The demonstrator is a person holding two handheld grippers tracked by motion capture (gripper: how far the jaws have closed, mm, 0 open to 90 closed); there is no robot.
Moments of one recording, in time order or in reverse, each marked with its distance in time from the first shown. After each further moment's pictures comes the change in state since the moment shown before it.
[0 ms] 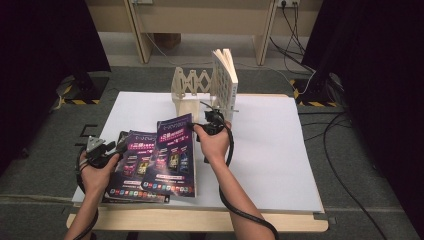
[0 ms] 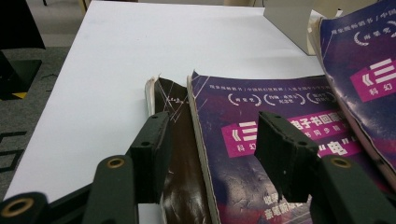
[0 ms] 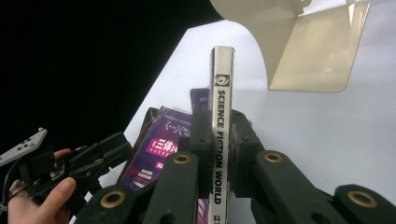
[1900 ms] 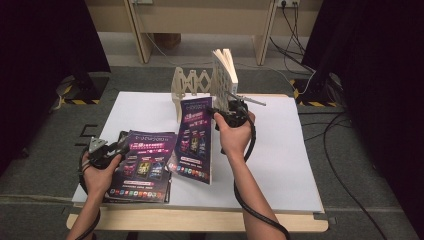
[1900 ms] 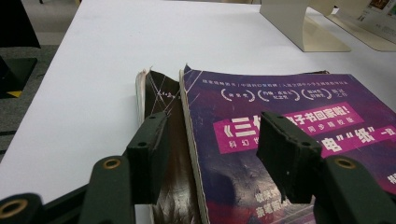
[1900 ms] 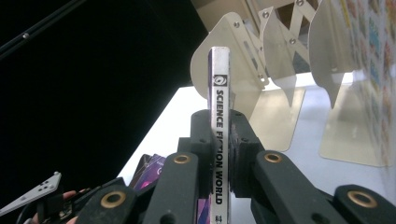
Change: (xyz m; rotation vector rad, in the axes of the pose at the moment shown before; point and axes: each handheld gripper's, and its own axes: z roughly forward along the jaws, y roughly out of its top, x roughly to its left) left arm -0.004 -0.003 0.003 0.010 -0.011 -0.004; right arm -0.002 0.029 -0.067 -0.209 -0.047 -0.062
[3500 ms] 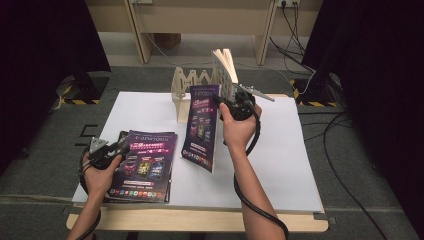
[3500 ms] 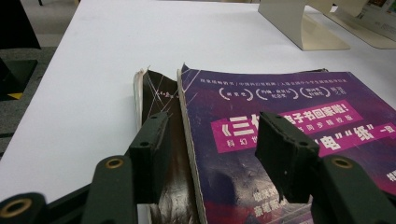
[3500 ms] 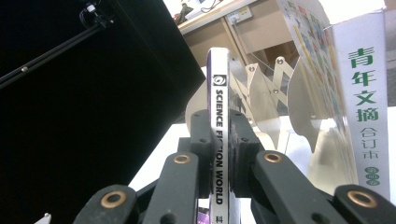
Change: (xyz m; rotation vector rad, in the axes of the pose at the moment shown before) left arm -0.001 -0.001 0.000 -0.002 0.003 0.009; right arm 0.004 0.022 -0.014 -0.143 -0.032 -0.018
